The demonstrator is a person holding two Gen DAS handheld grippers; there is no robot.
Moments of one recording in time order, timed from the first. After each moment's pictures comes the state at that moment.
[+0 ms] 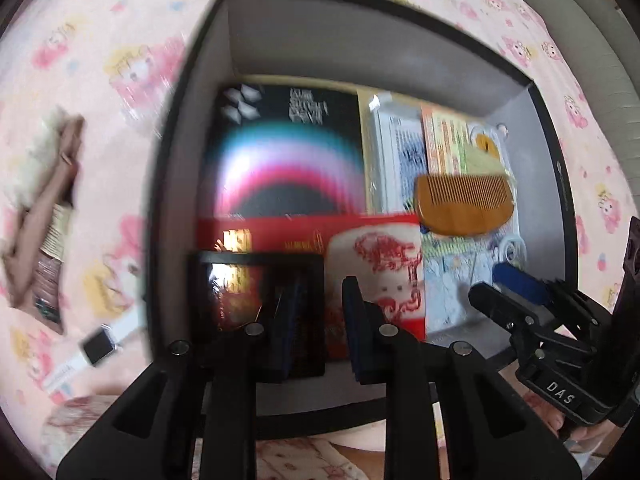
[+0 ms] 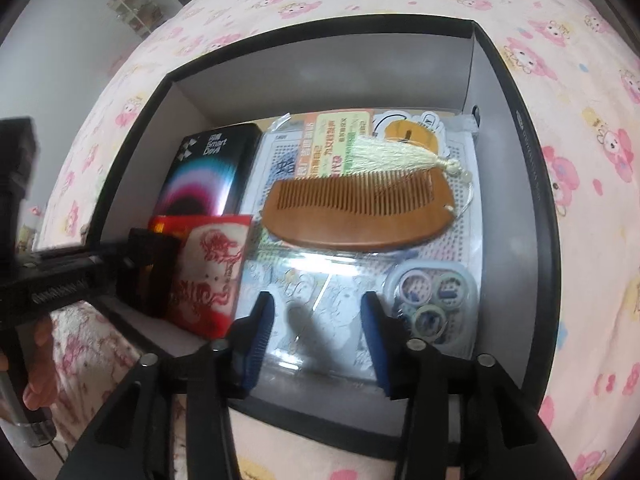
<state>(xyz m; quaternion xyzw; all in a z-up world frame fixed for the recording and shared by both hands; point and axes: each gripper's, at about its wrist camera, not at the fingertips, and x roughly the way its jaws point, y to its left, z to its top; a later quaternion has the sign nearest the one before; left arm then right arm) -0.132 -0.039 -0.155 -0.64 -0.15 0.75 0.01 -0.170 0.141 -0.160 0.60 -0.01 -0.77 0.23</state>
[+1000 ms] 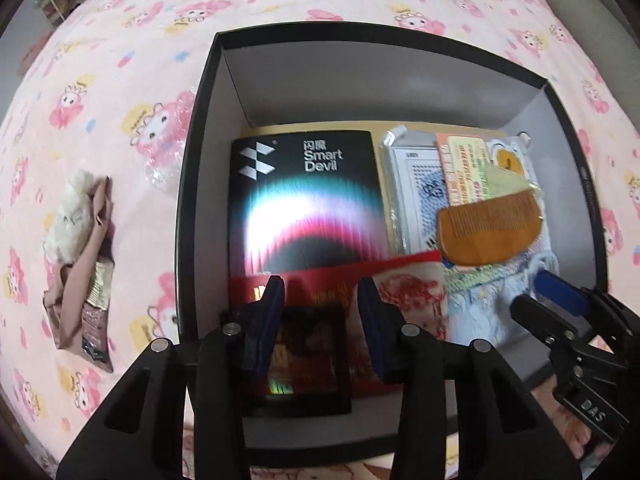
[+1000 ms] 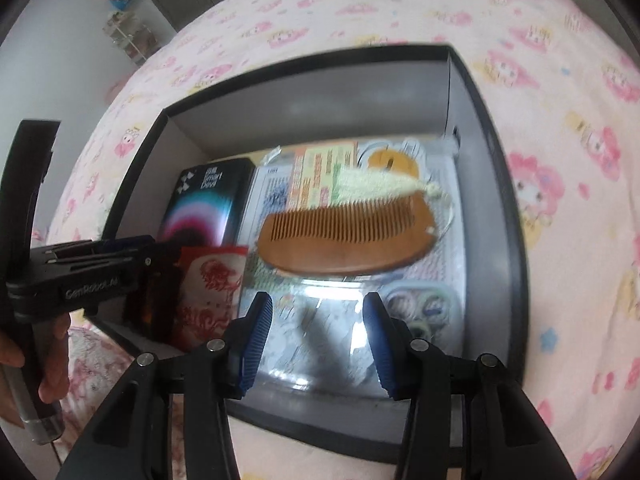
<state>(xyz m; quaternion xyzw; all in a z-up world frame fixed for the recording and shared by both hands) -0.163 -0.047 -0.143 -0.63 -0.07 0.78 -0.02 -0.172 0.151 -0.147 0.58 -0.04 -0.79 0.21</state>
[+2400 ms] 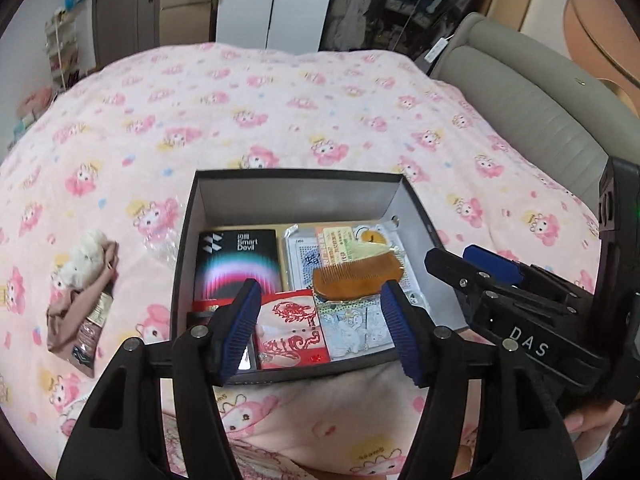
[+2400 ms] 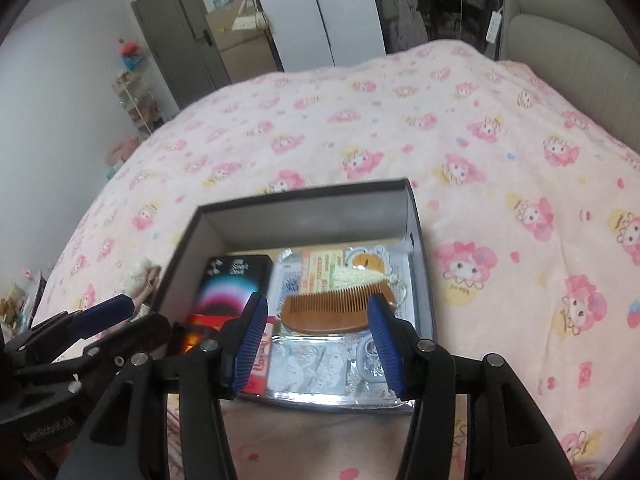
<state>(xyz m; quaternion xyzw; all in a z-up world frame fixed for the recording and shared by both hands) -0.083 -0.008 -0.027 -0.43 -0.09 0.90 0.04 -0.127 0.160 -0.047 0.42 -0.05 -0.89 0.17</state>
